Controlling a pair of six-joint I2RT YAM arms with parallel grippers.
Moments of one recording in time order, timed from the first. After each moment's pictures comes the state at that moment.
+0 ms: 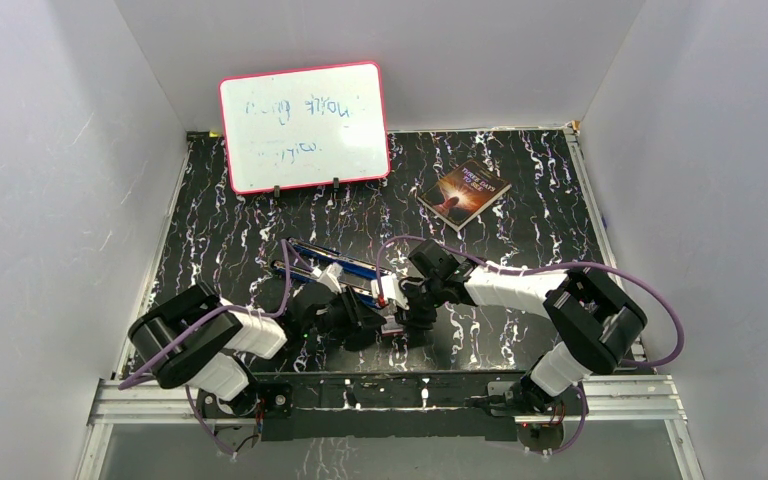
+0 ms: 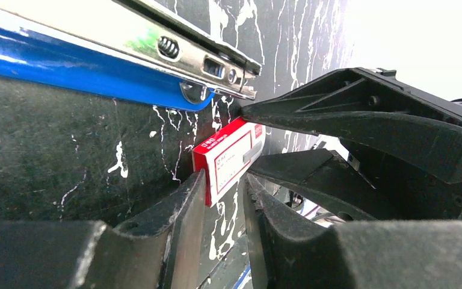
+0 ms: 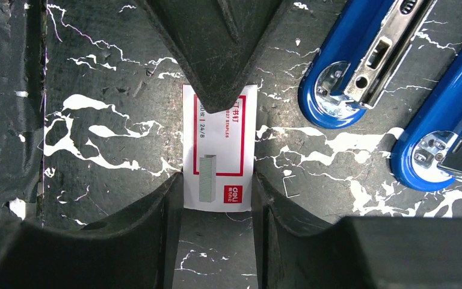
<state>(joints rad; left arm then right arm) -0.83 1.47 0.21 0.75 0.20 -1.22 0.85 1.54 0.75 -0.29 -0.57 -0.76</state>
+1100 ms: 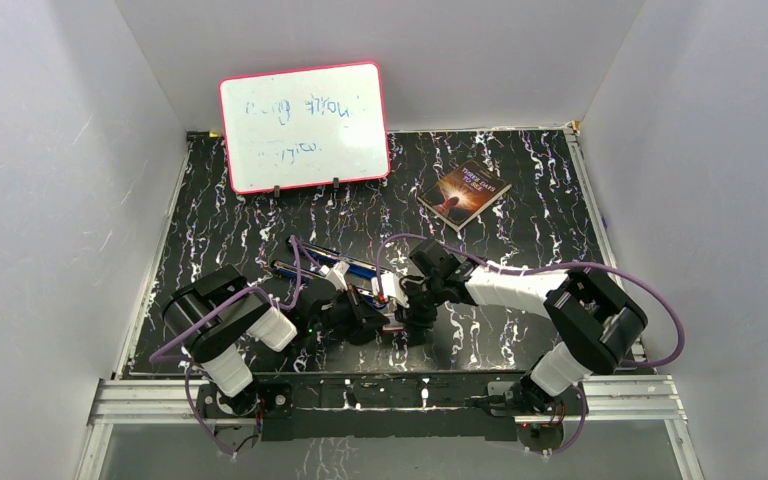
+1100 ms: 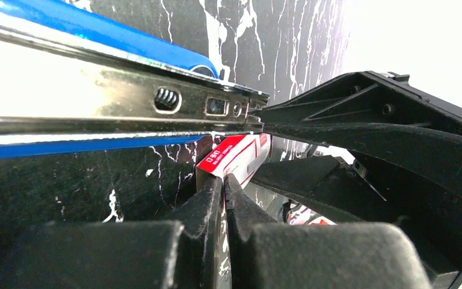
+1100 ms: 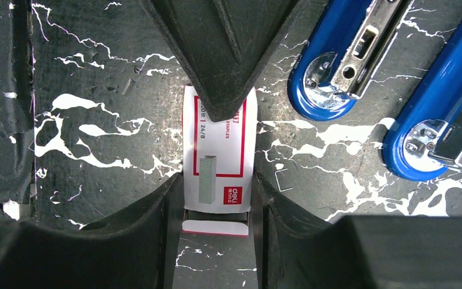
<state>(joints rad) -0.81 1.66 0.24 0.92 0.29 -1.21 0.85 1.54 0.75 -0.27 -0.56 -0.74</state>
